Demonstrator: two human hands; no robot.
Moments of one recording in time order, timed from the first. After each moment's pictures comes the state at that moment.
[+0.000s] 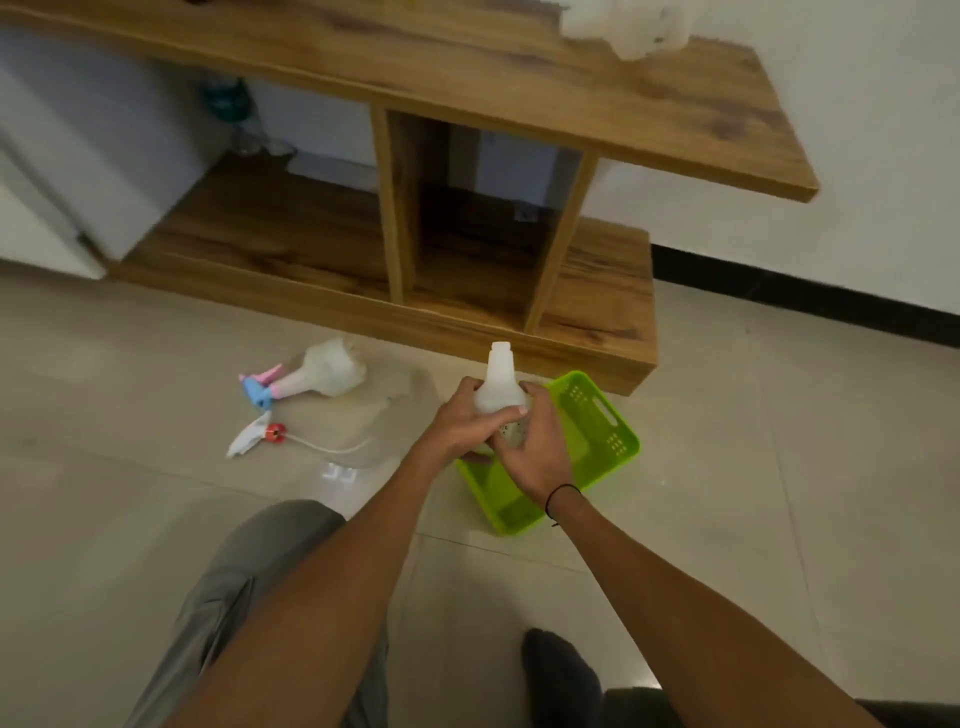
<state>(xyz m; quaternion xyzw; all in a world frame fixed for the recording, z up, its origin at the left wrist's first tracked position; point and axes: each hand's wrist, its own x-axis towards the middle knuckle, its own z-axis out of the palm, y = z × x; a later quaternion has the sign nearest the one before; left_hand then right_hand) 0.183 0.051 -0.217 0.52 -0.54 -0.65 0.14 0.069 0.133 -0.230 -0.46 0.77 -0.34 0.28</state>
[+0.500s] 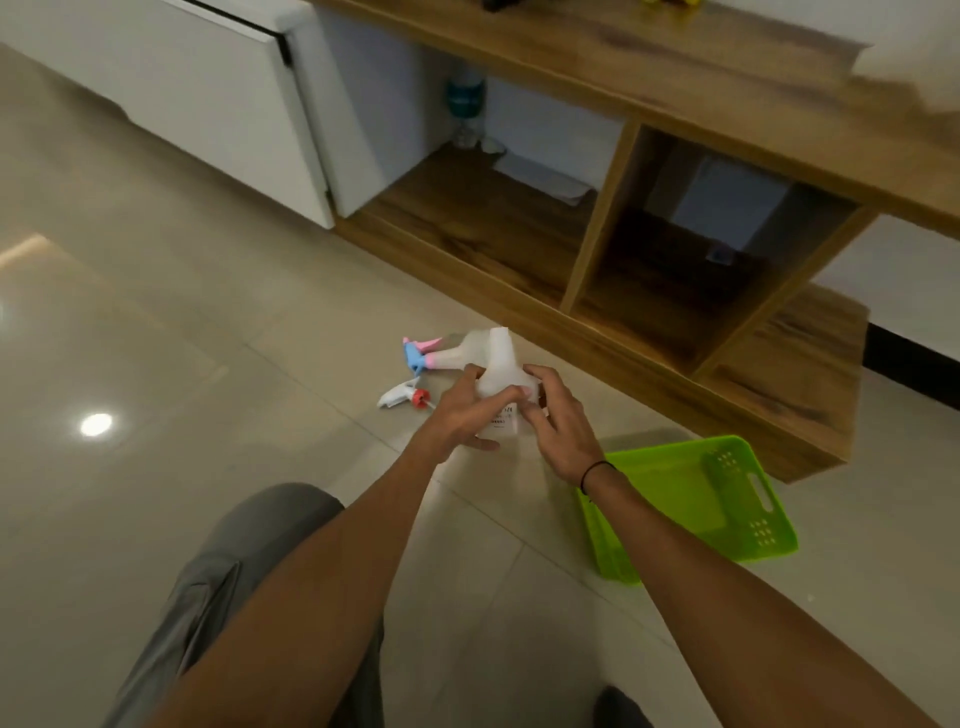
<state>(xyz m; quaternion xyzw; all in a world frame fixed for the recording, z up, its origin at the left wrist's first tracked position) 0.340 0.030 -0.213 0.63 -0.40 -0.61 0.27 0.171 0.051 -0.225 -0.65 0.60 -0.27 0.38</state>
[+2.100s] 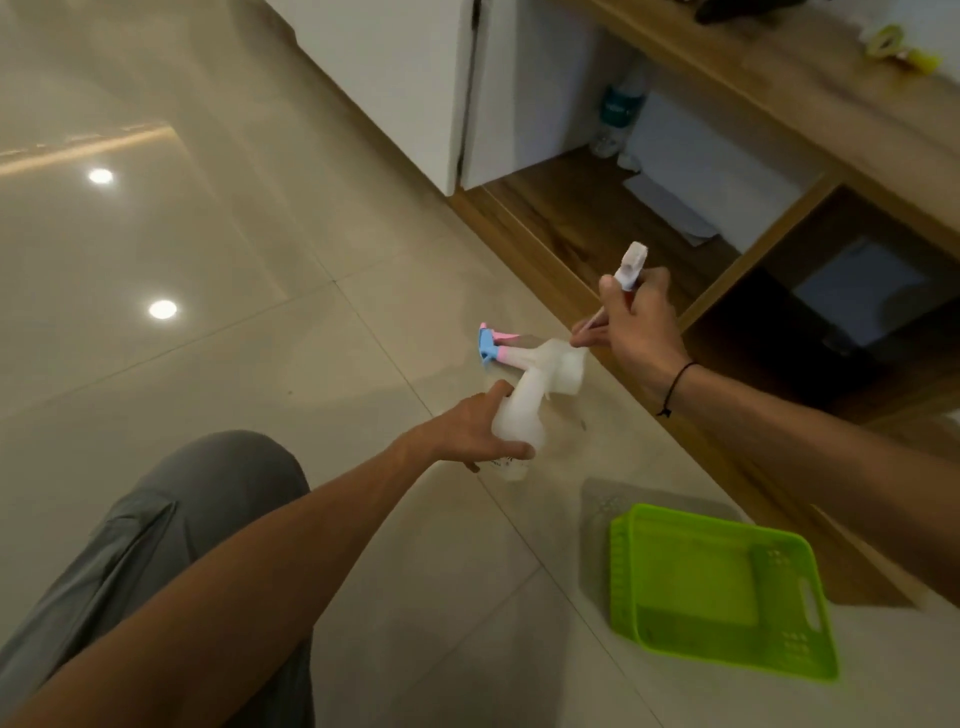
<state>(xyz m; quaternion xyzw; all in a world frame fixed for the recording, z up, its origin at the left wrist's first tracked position) 0.412 0.056 -0.249 0.62 -0.57 -0.51 0.15 0.239 -0.052 -0.120 -0.63 0.60 -0.30 0.39</state>
